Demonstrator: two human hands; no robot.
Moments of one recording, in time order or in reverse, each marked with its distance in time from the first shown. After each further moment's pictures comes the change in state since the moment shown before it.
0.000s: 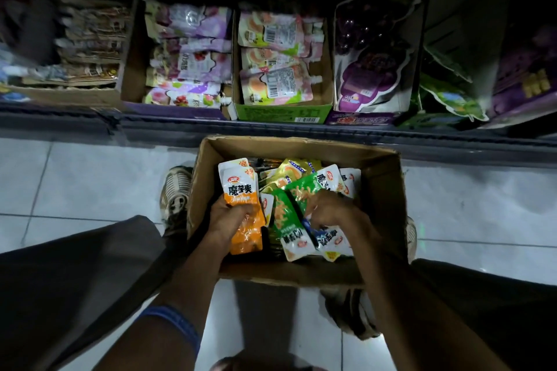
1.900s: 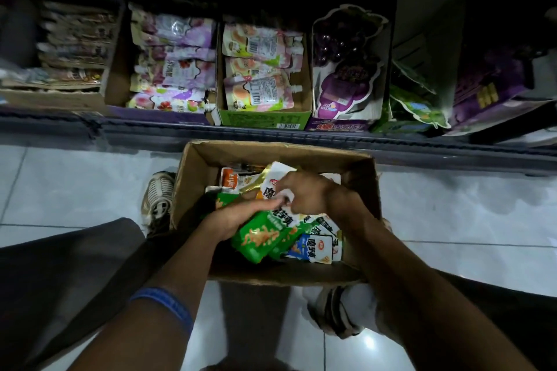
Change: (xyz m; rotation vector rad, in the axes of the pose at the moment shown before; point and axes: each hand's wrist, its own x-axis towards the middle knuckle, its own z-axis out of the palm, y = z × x) left_hand -0.025 0.036 0.032 0.312 -0.690 -0.027; right_hand -0.072 -0.036 -0.055 -0.065 0.224 -0.384
